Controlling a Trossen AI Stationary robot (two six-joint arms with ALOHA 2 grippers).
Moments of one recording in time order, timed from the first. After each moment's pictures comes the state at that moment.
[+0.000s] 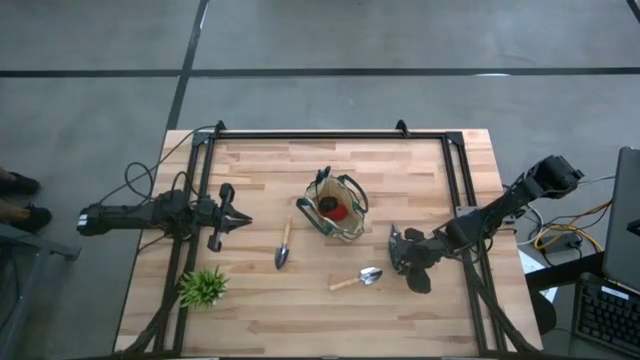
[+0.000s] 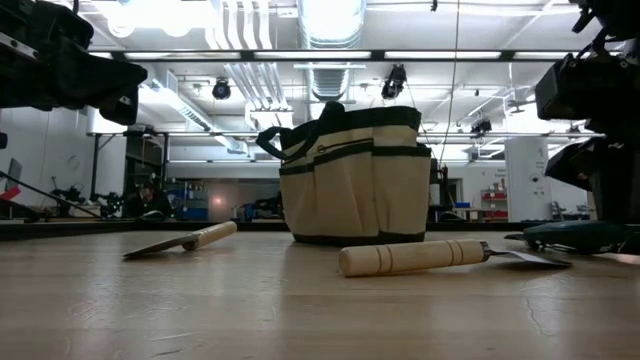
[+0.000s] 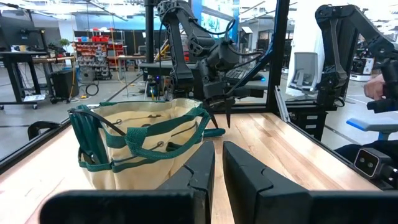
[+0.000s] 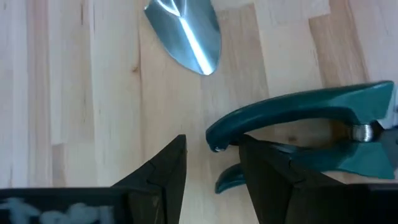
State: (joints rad) left arm 0.00 0.04 0.01 0.03 0.11 -0.01; right arm 0.49 1.23 0.47 -0.26 0.03 0.68
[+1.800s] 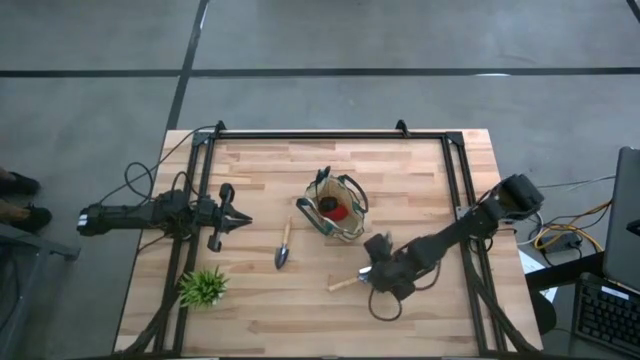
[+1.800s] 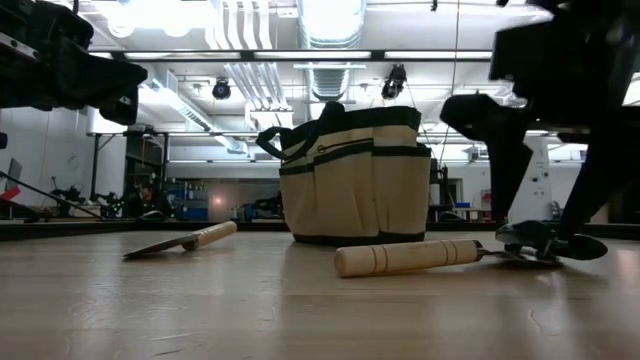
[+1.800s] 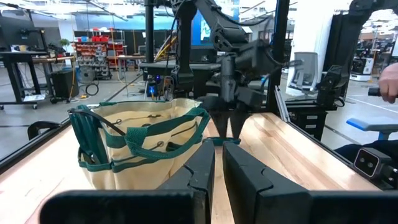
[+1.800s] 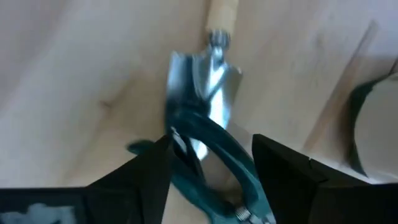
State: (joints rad) left arm 0.00 0.04 0.01 0.03 0.11 -0.01; right arm 0.49 1.67 0.94 -0.53 0.22 -0.11
